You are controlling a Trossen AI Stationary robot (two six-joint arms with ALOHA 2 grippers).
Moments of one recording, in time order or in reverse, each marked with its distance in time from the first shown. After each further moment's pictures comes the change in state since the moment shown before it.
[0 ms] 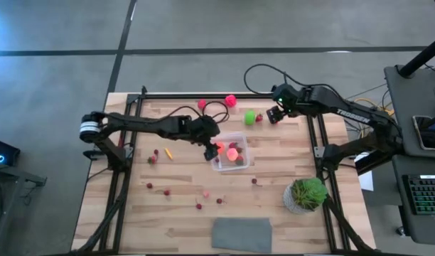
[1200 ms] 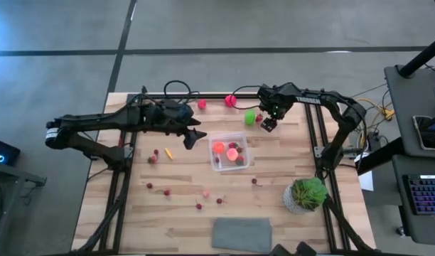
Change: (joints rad) left arm -0.001 -0.409 -0.005 -0.125 -0.004 -0.205; right arm -0.274 0.467 -0.127 0.242 -0.273 -0.672
